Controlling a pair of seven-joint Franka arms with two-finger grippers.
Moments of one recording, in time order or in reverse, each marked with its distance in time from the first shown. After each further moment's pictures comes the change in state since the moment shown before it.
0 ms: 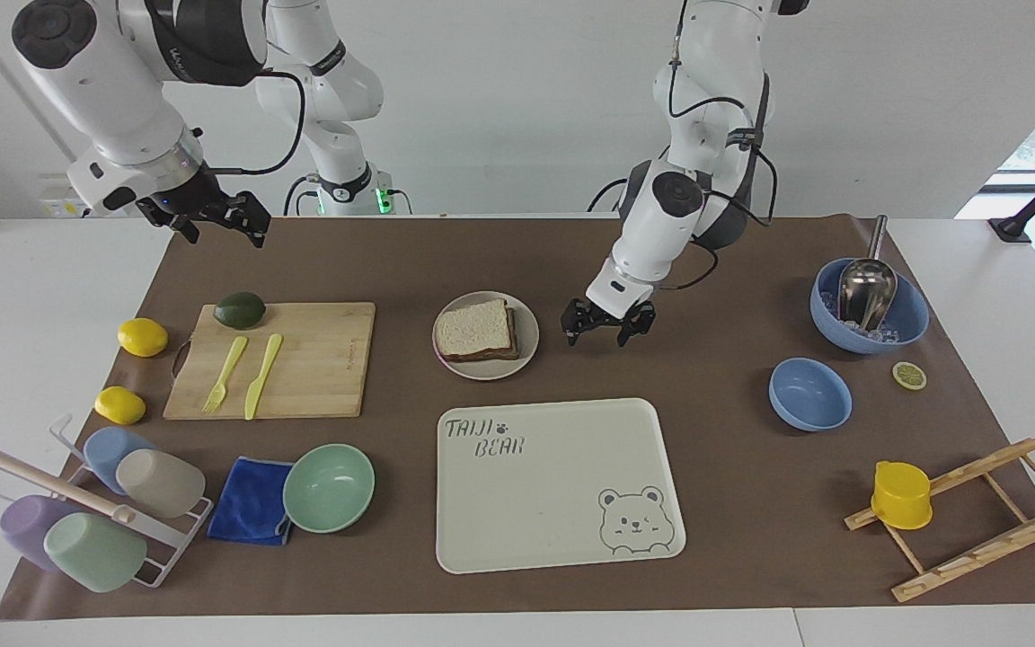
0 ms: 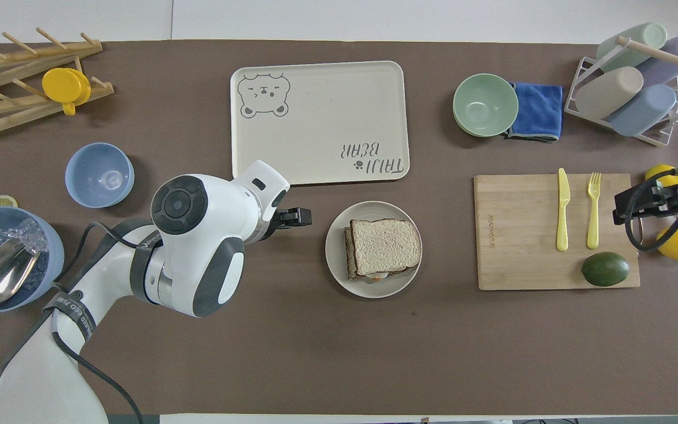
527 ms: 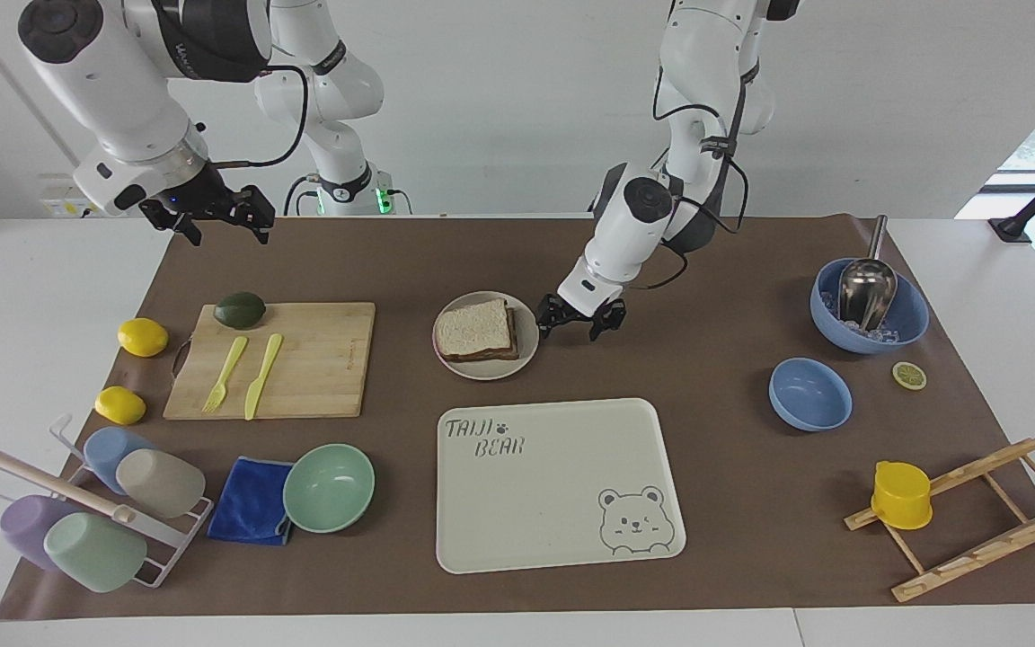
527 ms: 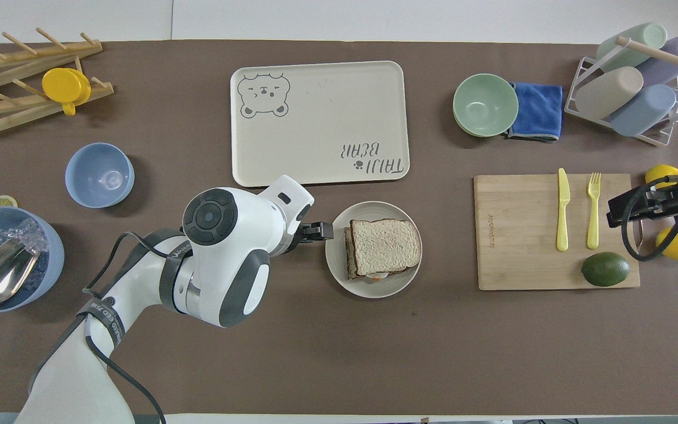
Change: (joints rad) left arm -0.067 0.026 -0.001 -0.002 -0.070 0.003 -0.001; right arm 0.148 -0.003 -0.123 0.003 0.000 -0.002 -0.049
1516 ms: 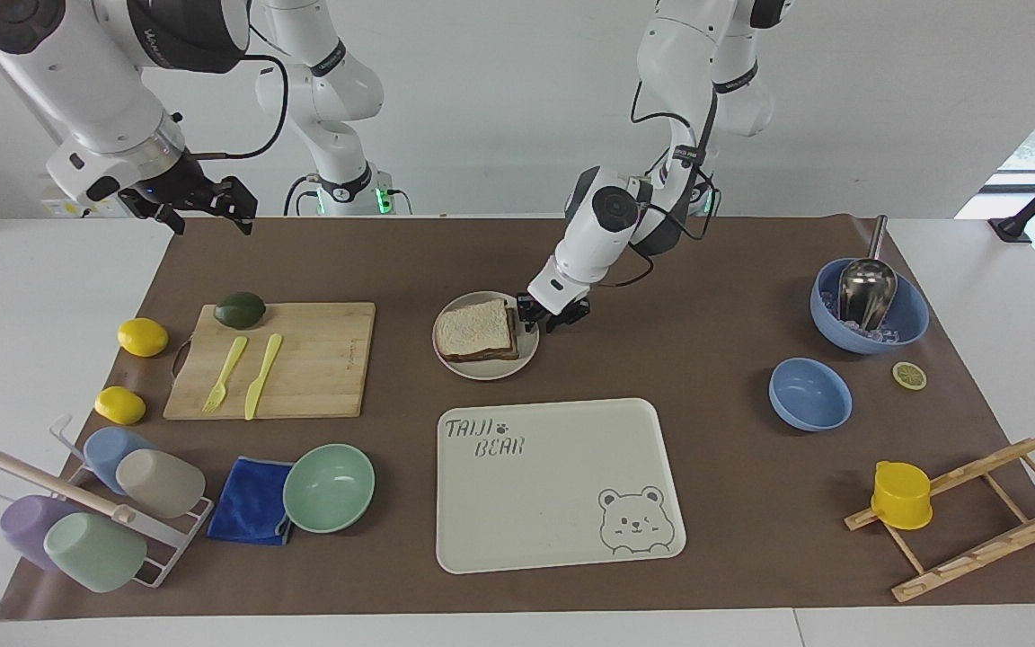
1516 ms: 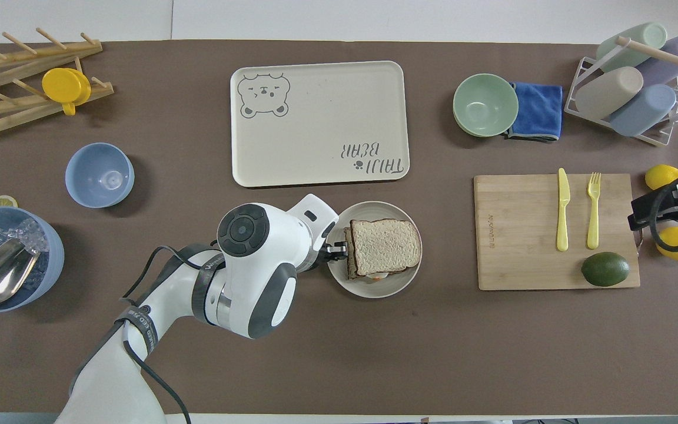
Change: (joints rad) left arm -0.070 0.040 -0.001 -0.001 -0.086 0.005 0.000; right arm -0.126 0.020 0.086 0.058 0.000 -0.077 -0.006
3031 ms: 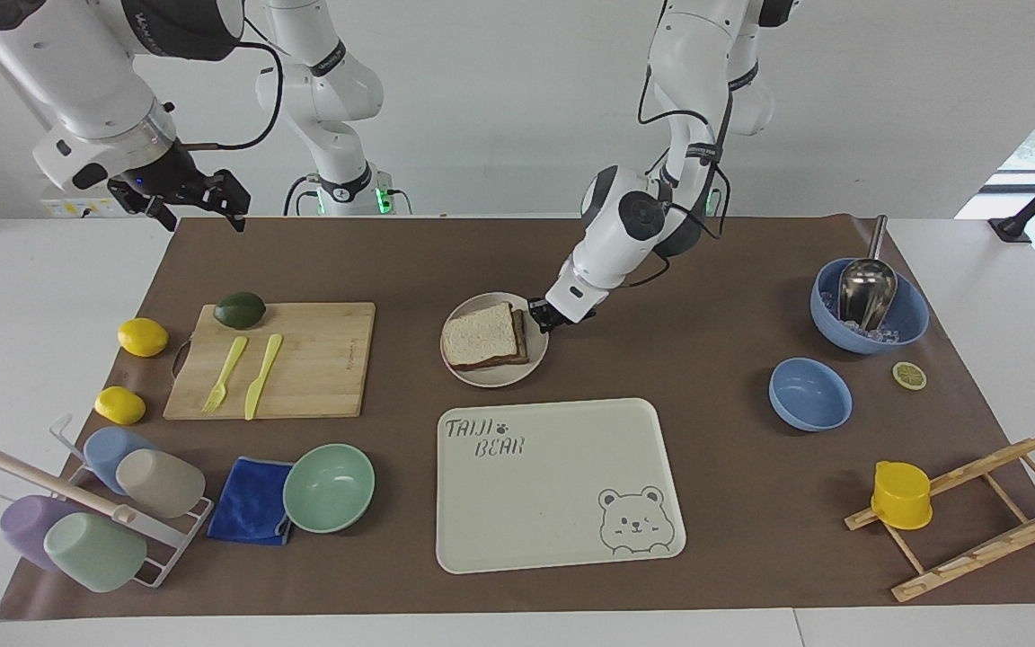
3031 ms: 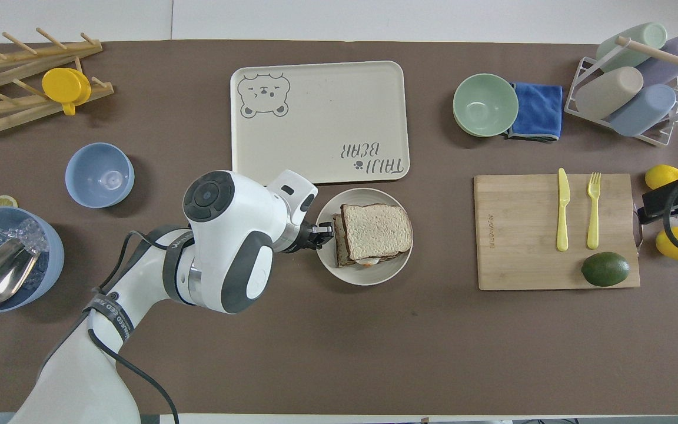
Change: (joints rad) left arm 0.079 -0.013 0.023 0.099 -0.064 -0.158 -0.003; right arm -0.010 -0.006 0.002 0.027 0.000 0.009 0.000
